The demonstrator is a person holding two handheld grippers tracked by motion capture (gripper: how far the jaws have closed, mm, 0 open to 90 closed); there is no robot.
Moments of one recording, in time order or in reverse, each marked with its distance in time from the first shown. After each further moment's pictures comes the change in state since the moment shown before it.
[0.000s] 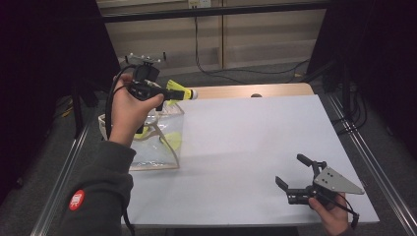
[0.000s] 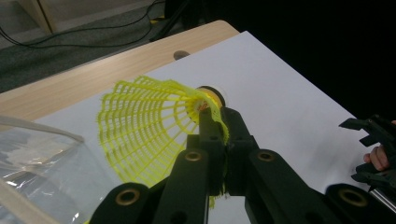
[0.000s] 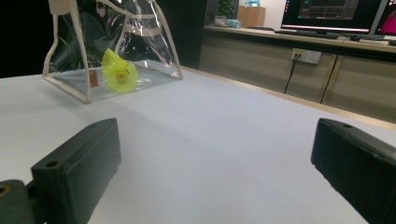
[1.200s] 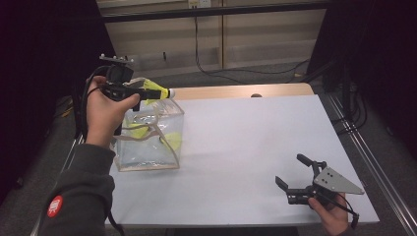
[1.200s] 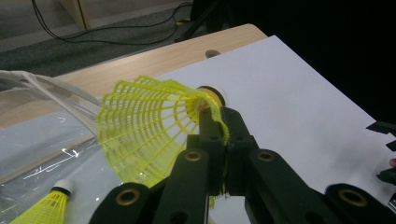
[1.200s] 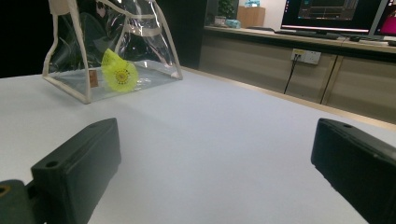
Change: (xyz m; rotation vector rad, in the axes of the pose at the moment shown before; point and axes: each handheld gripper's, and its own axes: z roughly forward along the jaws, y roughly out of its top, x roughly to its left) left arm 0.031 -0.015 -0.036 -0.014 0.077 -0.052; right arm 0.001 0.000 0.000 0.002 0.001 0.002
